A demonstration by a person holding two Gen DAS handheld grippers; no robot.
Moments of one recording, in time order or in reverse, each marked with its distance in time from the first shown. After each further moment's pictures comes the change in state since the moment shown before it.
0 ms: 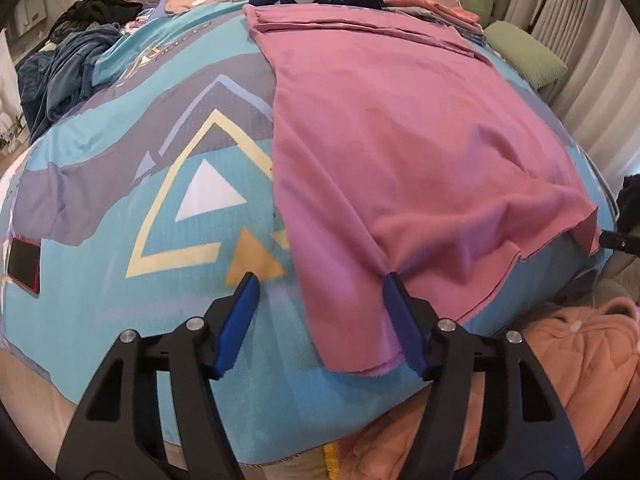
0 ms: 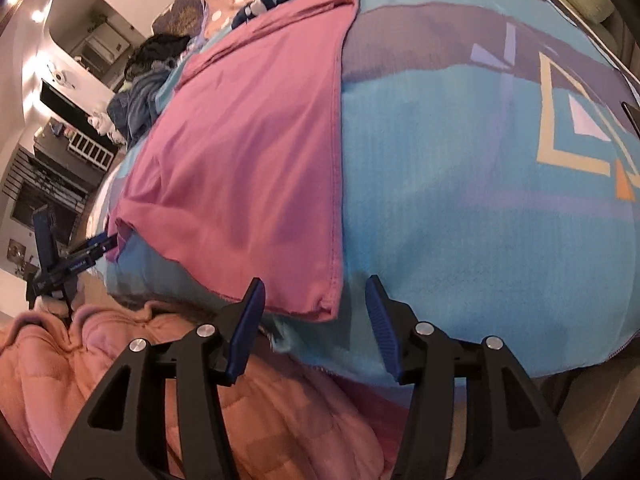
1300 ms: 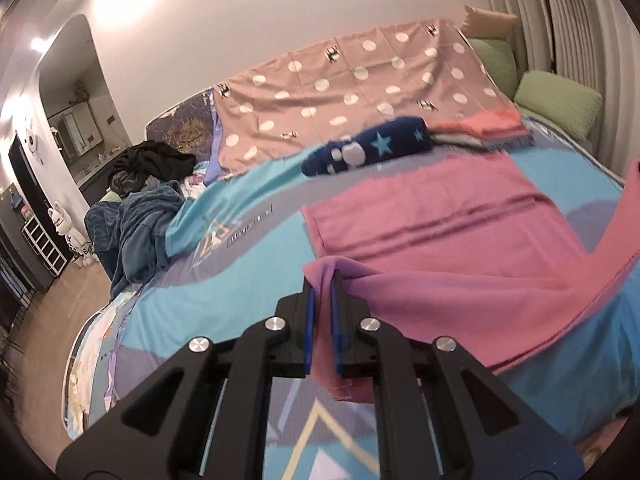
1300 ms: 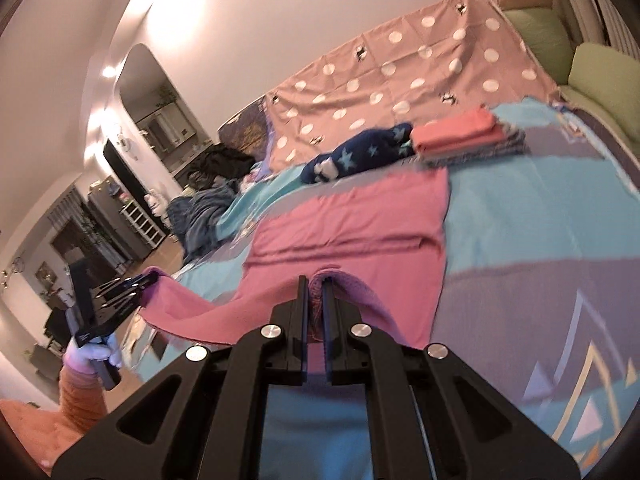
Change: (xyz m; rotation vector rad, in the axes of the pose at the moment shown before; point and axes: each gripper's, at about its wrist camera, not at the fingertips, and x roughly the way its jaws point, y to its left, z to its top) left arm -0.070 -0.015 0.199 0.150 -0.402 0.329; right arm -0.073 0.042 0.192 -0.099 -0.471 0.150
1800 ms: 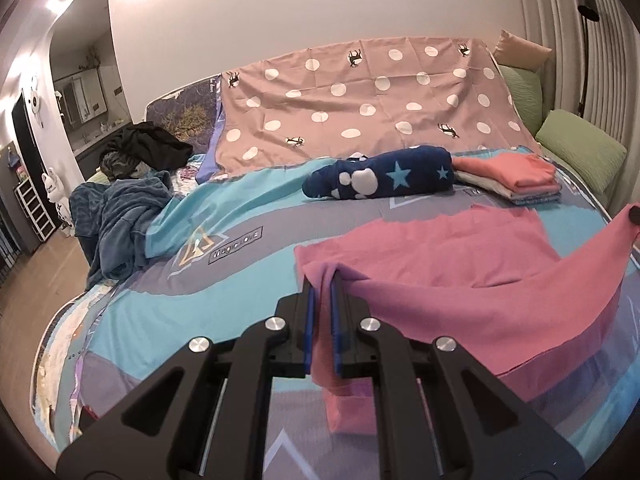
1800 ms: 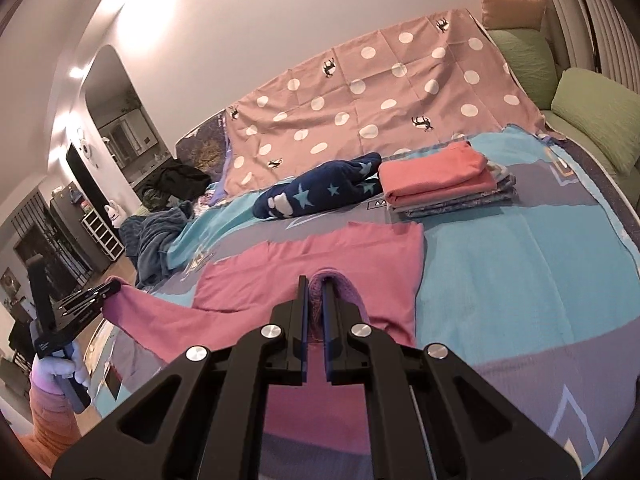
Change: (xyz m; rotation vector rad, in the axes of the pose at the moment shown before) left arm 0.085 0.007 0.069 -0.131 0.016 -0.017; right arm 0.087 -0.029 0.074 0.003 -0.026 -0.128
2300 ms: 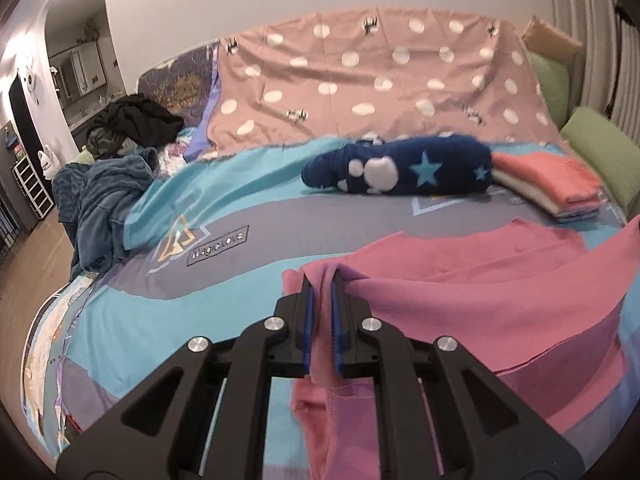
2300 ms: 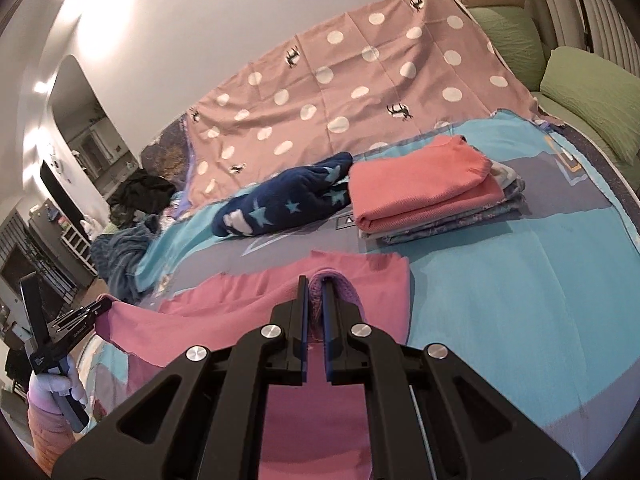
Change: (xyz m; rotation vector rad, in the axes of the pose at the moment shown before) left arm 0.129 -0.004 0.042 -0.036 0.125 0.025; right arm 0.105 -0.037 0.048 0.046 0.050 -0.107
